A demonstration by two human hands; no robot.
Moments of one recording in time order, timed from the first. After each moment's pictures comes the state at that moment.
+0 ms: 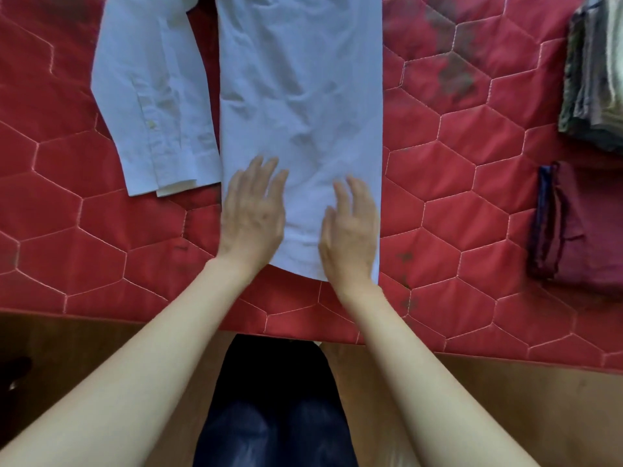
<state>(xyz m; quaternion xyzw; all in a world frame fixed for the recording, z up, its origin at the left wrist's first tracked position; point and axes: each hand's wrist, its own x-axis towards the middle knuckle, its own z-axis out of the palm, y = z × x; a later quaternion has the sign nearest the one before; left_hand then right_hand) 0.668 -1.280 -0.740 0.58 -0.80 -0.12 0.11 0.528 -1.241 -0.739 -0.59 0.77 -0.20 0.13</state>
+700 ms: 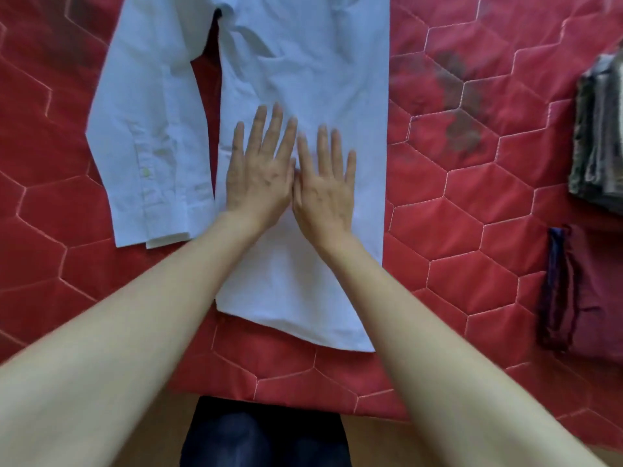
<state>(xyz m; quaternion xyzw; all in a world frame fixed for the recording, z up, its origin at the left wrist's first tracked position) 0.647 -1.415 -0.767 0.59 -0.80 -0.07 0.02 0.538 -1.385 -0.771 -0.69 0.71 -0.09 0.13</state>
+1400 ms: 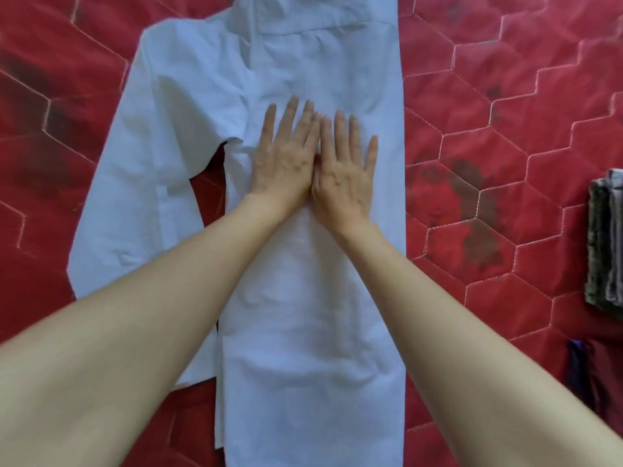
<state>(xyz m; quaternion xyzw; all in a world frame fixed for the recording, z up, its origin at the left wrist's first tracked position) 0.626 -1.610 -0.793 0.55 -0.83 -0.07 0.03 0.523 -1.578 -0.791 -0.69 0.72 -0.03 0.08</state>
